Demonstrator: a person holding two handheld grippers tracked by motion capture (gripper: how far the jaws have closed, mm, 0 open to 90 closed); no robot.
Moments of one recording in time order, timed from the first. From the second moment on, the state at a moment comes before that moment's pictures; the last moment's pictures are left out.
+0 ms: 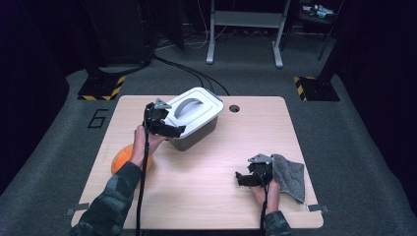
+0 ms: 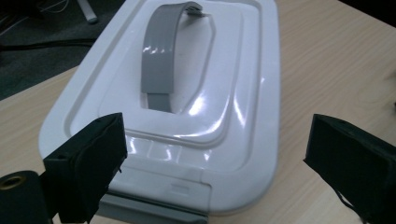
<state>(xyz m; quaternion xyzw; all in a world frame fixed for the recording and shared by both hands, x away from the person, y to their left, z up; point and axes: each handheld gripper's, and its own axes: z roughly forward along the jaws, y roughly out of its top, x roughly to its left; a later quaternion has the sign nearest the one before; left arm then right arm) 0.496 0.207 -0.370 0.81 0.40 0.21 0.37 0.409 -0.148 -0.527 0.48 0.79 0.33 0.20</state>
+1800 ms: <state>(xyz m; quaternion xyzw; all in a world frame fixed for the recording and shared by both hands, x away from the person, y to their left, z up) 0.567 0.185 -0.387 0.82 0.41 0.23 0.33 0.408 -0.148 -0.528 0.48 0.79 0.33 0.20</state>
